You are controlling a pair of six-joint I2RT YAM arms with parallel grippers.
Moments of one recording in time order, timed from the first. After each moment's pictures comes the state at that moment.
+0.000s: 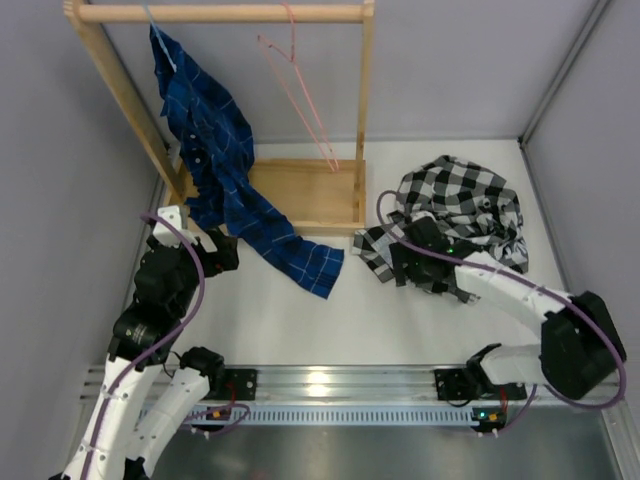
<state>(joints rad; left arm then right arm) -0.32 0.52 0.85 -0.59 -0.23 -0.32 0.54 1.24 0.76 -0.55 0.23 0.32</state>
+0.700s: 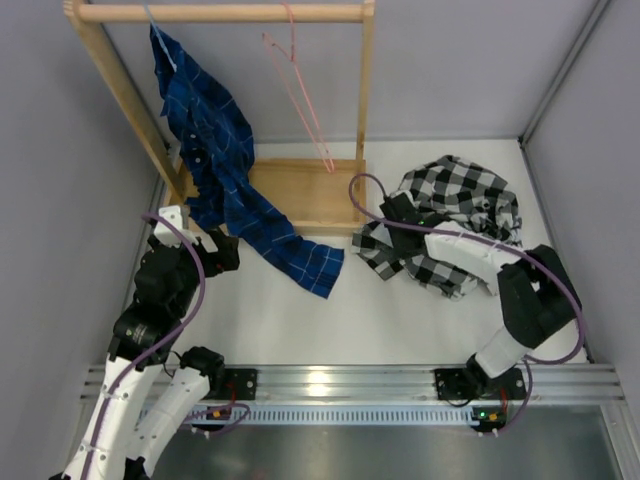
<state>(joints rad) -0.32 0.52 0.85 -0.59 -0.22 -0.31 0.58 1.62 1.02 -0.50 0.38 0.21</state>
